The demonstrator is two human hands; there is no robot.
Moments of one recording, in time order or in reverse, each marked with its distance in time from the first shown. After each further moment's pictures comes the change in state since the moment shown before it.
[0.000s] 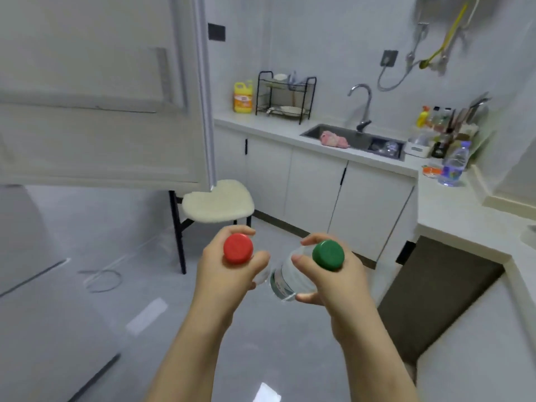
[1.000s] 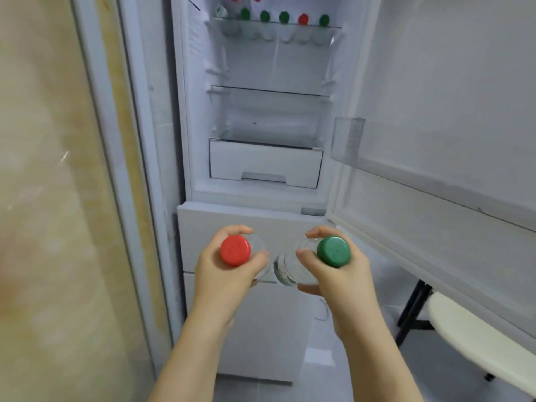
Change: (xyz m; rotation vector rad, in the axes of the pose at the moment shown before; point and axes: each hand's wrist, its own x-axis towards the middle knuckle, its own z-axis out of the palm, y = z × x) left_hand -0.017 0.042 -0.289 0.070 1.171 0.311; right_hand -0.006 -0.033 0.346 0.162 -1.047 -0.181
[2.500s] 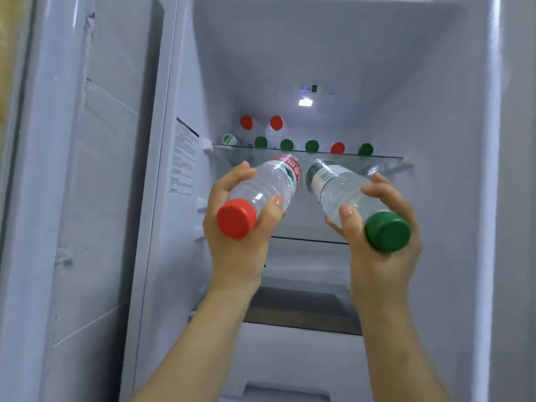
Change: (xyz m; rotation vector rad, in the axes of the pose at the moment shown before) left_hand 0.453 0.078 0.116 -0.441 -0.003 0.883; right_hand 0.446 -0.073 0.139 0.255 0.184 -1.135
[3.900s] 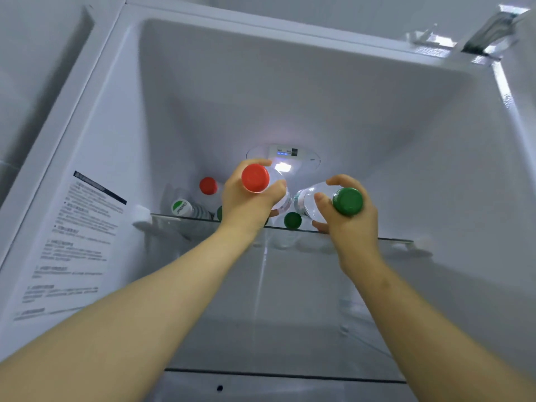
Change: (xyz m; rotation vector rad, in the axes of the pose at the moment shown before) left_hand 0.185 -0.121 0.099 -0.013 -0.233 -0.007; right_hand 0.181 0.137 0.048 -0.140 -0.075 0.082
